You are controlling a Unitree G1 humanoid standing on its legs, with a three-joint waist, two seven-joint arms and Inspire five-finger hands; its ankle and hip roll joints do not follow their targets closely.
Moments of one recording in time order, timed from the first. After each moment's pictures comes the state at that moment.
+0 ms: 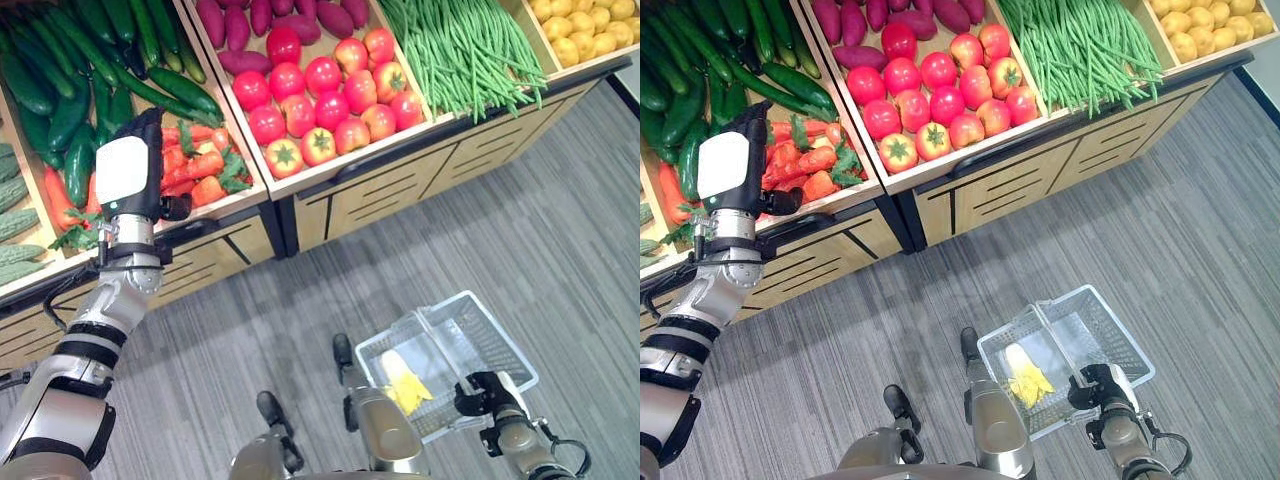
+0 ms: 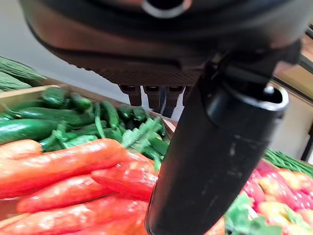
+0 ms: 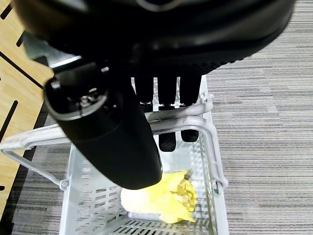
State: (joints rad) left arm -0.60 0.78 -0.32 0.62 0.43 -0.10 0.58; right arm -0.09 -0.43 0.17 1.17 -0.06 -0.21 -0.20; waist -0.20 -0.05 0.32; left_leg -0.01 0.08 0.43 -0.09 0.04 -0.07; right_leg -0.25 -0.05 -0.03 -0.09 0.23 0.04
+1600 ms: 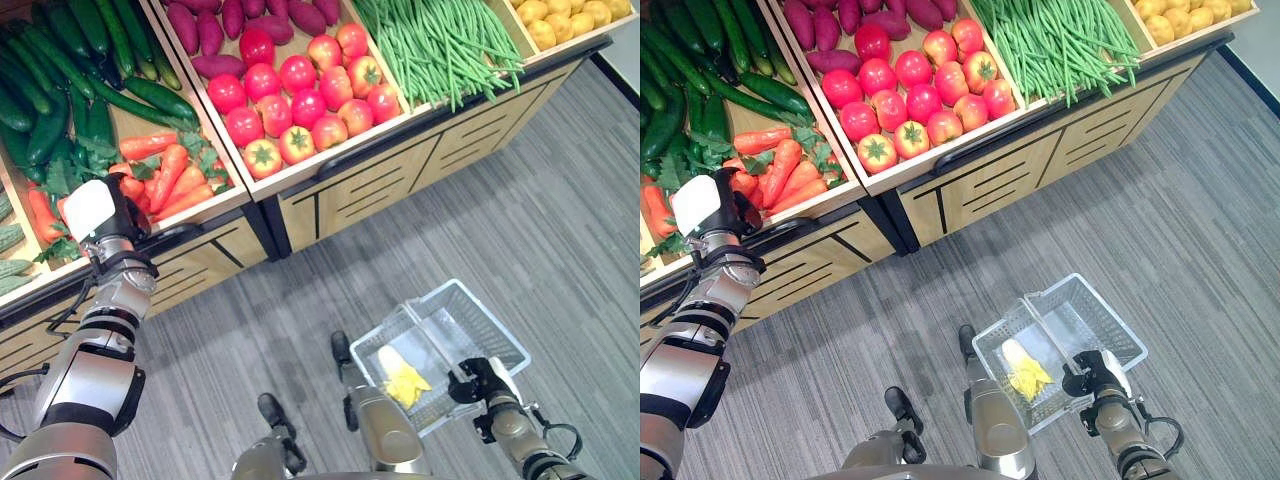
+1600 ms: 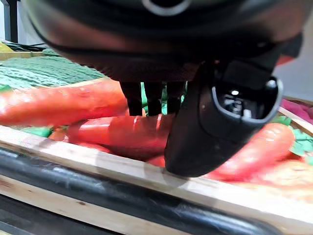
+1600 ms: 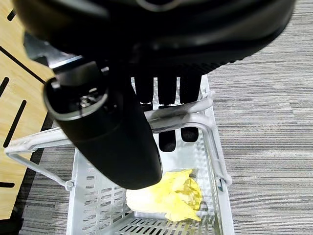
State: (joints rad) left arm -0.75 0.69 -0.28 1.11 0.31 0.02 0.57; right arm -0.12 -0.43 0.24 1.14 -0.06 -0.20 -0.22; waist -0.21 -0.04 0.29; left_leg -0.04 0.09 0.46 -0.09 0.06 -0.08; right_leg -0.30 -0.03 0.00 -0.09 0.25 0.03
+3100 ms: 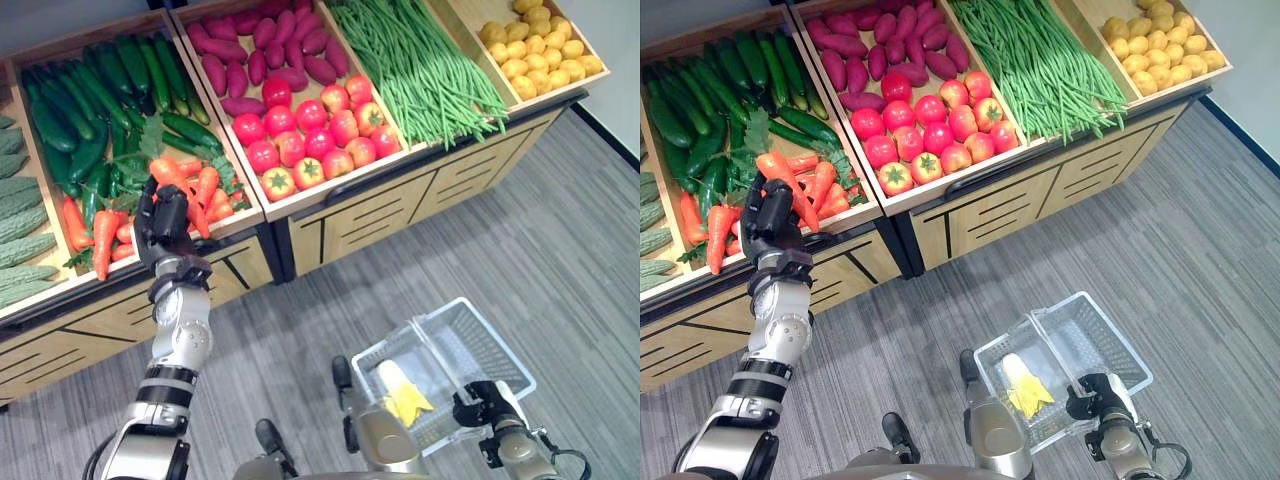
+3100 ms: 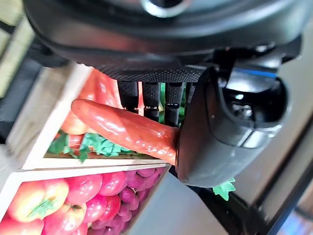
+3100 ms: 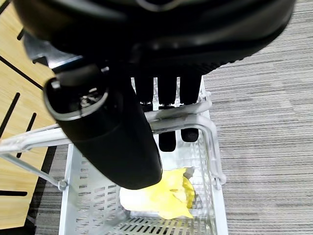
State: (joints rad) left arm -0.30 0.32 -0.01 0.31 -1.03 -0.35 0.35; right arm 0.01 -0.42 0.16 1.06 -0.07 -0.16 -0.19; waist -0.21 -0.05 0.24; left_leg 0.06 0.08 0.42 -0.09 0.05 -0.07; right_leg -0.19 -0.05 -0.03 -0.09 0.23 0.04
